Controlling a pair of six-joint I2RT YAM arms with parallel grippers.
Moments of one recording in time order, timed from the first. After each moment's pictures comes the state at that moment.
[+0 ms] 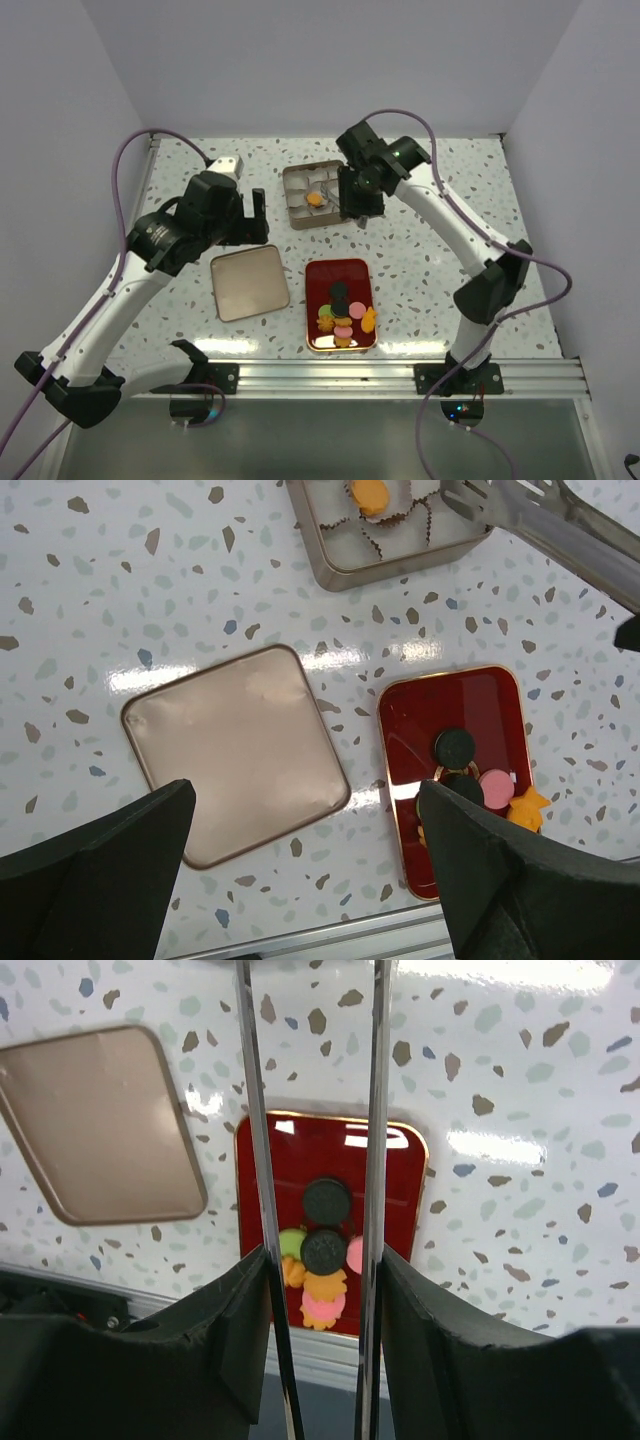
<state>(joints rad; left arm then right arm) -0.60 1.11 1.38 -1.01 -0.26 -0.48 0.66 1.85 2.01 -1.28 0.11 0.58</state>
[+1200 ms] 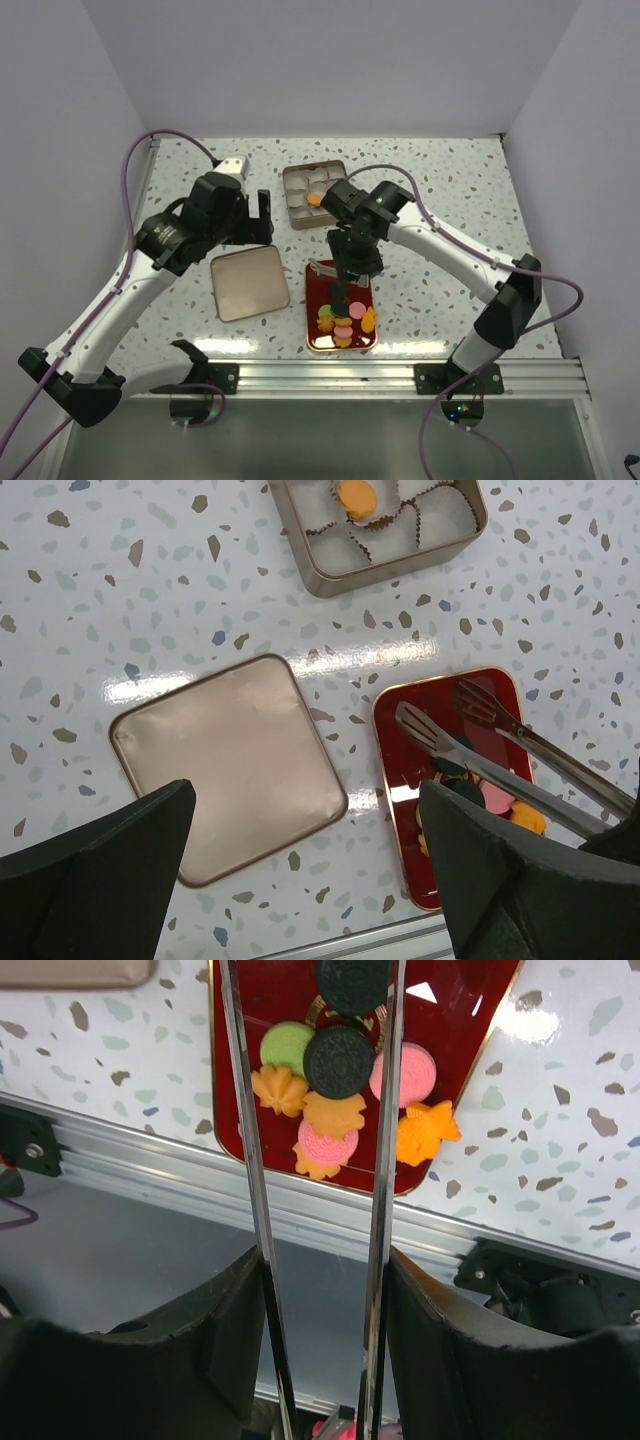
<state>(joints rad) -0.60 1.11 1.33 -0.94 -0.24 -0.44 0.86 1.66 1.64 -1.36 -0.04 0.66</state>
